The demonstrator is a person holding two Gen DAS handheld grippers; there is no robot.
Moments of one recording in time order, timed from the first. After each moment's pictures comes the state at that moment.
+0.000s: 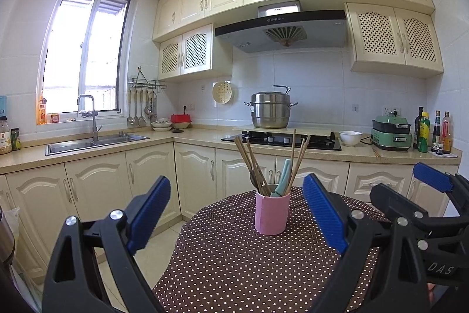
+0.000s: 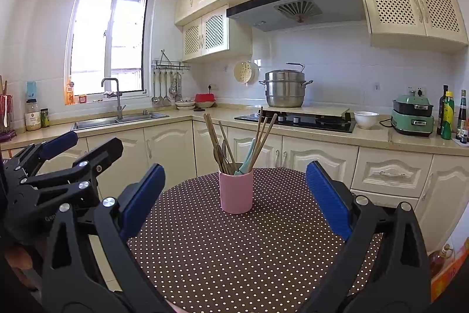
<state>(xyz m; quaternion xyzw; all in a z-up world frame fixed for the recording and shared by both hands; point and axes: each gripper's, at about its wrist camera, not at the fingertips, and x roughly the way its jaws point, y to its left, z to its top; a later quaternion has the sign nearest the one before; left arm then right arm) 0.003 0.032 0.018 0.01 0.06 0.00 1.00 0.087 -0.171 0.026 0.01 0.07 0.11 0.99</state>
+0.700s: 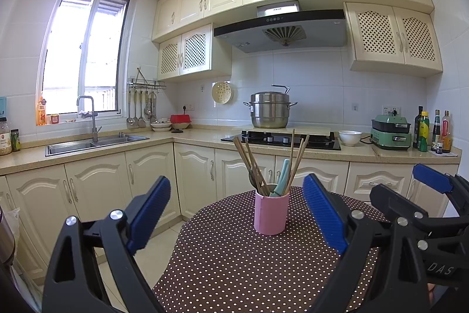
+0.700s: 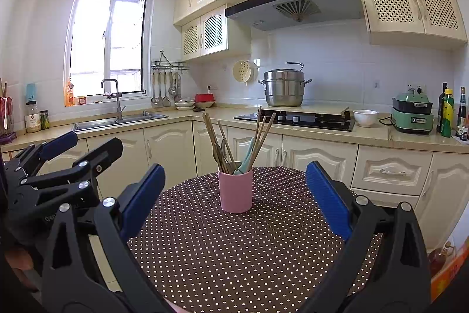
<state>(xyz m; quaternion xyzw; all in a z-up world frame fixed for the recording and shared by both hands) 0.003 0.029 0.017 0.01 0.06 0.00 1.00 0.086 -0.174 0.025 0.01 0.07 0.11 0.99</state>
